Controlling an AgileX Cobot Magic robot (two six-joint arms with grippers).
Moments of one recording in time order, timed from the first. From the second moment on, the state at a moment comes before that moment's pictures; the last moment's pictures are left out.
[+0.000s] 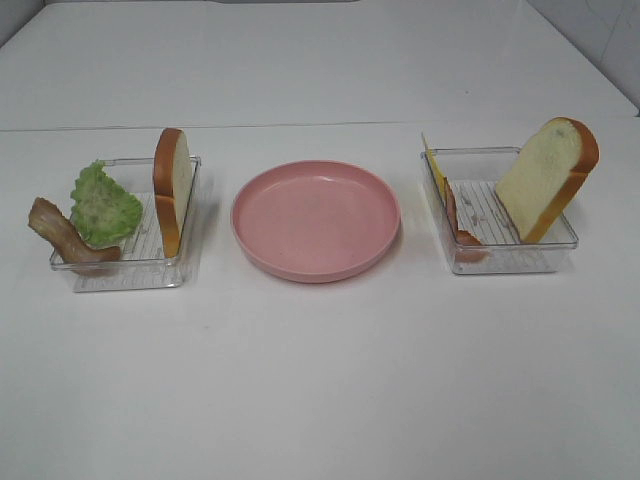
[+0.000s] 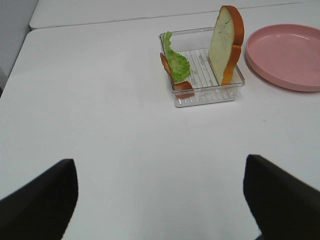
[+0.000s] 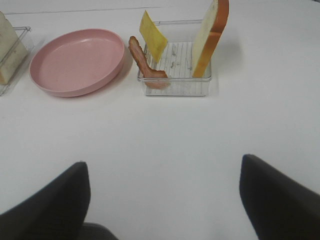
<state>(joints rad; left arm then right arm) 0.01 0.00 -0.50 -0.08 1.05 0.06 -0.01 -0.01 -0.50 0.17 1.07 -0.12</state>
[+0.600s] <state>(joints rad) 0.01 0.00 -0.50 -0.08 1.05 0.06 -0.01 -0.01 -0.50 0.17 1.07 -0.12</state>
